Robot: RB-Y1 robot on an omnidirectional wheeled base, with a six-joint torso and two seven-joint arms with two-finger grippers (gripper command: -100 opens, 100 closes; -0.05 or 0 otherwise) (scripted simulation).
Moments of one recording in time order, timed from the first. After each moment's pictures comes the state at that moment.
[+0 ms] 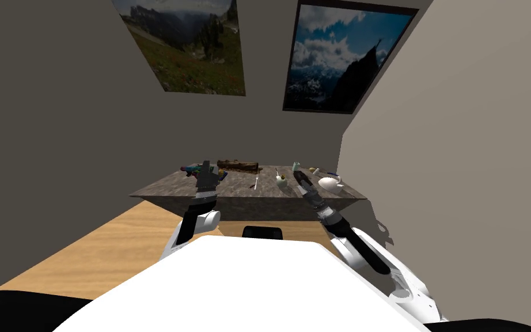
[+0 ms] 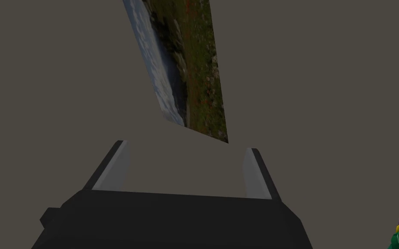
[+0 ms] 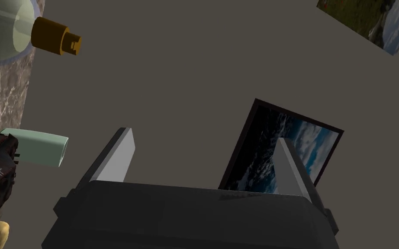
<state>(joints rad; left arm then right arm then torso) 0.45 -0.01 0.07 -2.30 0.00 -0.37 -0.10 0.61 -0.78 0.06 -2.22 -0.13 -0.41 -0.10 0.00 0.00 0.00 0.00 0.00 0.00</state>
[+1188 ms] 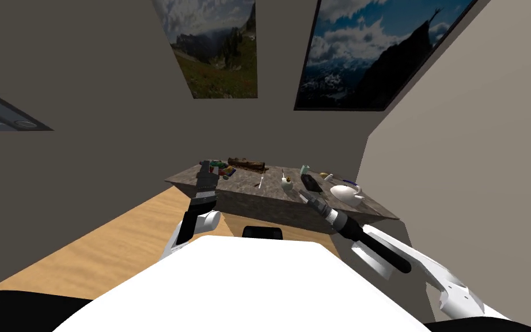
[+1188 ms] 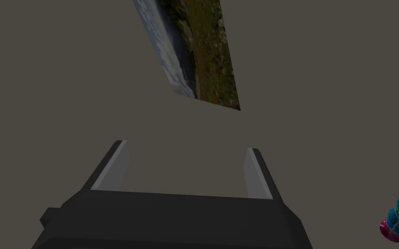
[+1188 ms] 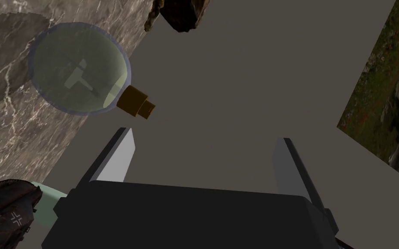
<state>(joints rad) 0.45 -0.01 0.07 -2.30 0.00 -0.37 -0.10 0.67 -1.17 0.08 -2.13 -0.15 -0.43 -0.15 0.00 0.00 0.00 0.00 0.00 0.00</state>
